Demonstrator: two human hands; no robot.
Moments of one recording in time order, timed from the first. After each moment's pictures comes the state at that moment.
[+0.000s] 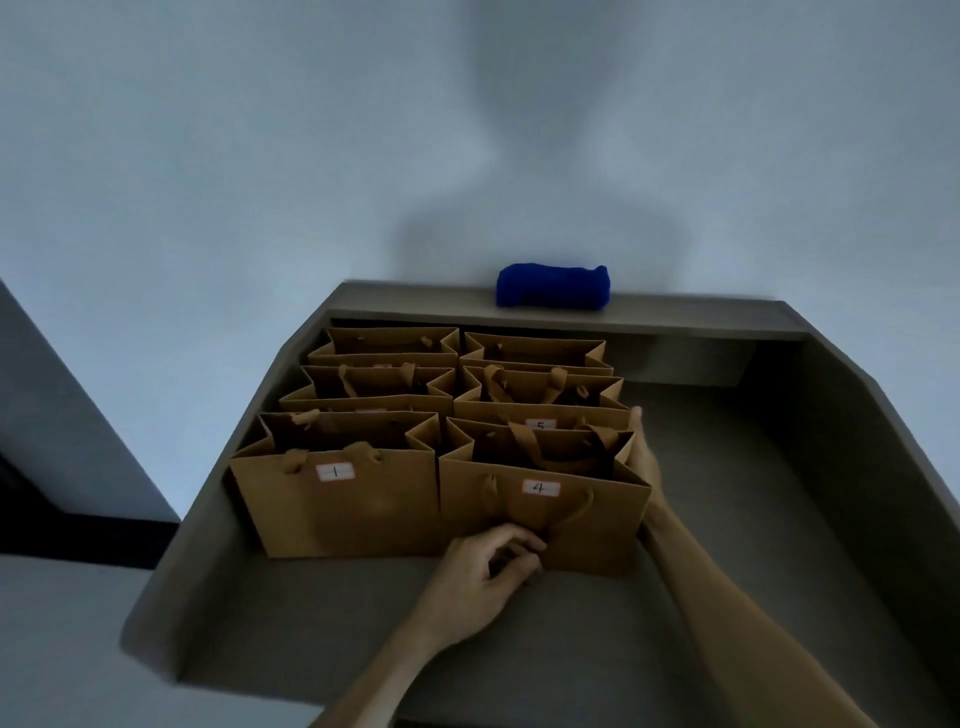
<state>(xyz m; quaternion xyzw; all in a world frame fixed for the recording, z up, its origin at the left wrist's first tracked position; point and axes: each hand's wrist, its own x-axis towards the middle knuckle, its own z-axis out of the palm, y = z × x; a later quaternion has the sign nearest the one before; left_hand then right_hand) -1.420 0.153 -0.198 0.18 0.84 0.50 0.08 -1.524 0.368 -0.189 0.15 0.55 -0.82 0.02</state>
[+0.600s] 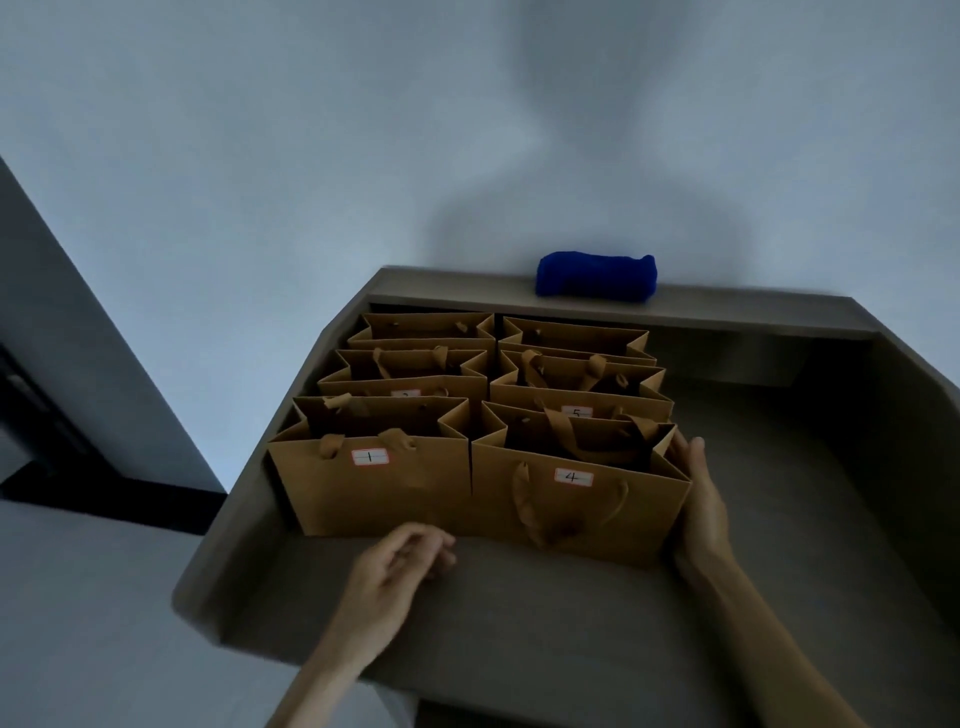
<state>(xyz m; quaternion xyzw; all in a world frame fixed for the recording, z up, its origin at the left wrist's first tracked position) -1.384 0.070 -0.202 -0.01 0.79 0.61 0.00 -1.490 0.376 -0.204 0.12 0.53 -0.84 0.00</state>
